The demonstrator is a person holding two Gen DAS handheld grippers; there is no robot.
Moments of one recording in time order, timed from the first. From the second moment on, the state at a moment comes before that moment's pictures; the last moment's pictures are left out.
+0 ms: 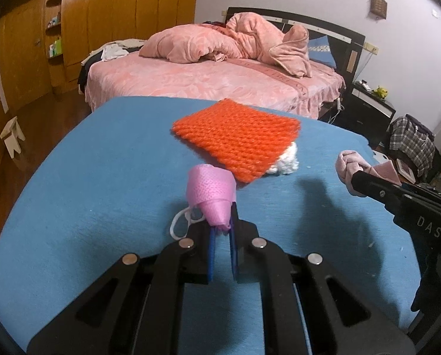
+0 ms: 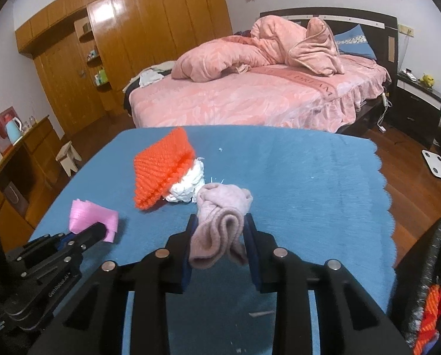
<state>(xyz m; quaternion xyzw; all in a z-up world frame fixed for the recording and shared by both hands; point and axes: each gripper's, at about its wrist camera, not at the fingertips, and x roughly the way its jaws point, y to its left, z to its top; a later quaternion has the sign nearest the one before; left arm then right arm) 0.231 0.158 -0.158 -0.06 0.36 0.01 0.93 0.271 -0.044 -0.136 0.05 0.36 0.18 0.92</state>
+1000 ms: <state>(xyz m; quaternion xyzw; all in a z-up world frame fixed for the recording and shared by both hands) 0.158 0.038 -0.096 -0.01 0.30 -0.09 0.95 0.154 -0.154 -0.093 0.06 0.31 0.11 0.94</state>
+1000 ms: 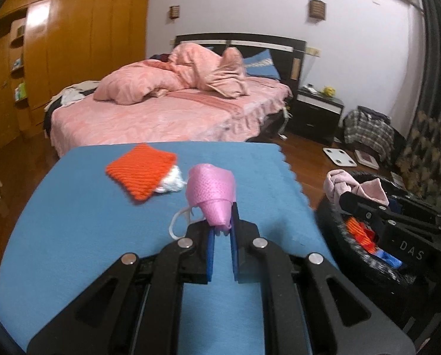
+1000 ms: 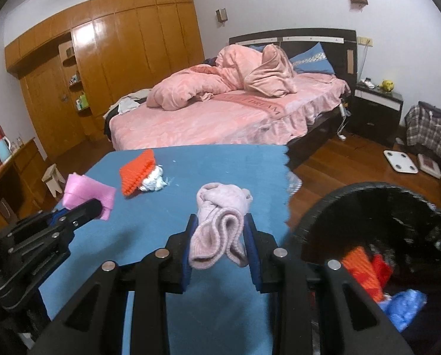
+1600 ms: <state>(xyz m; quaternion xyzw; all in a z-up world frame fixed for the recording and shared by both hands) 0.130 -0.083 -0.092 0.02 0.29 -0.23 0.93 0.092 -0.286 -0.083 0.10 0.27 -0.01 0.96</state>
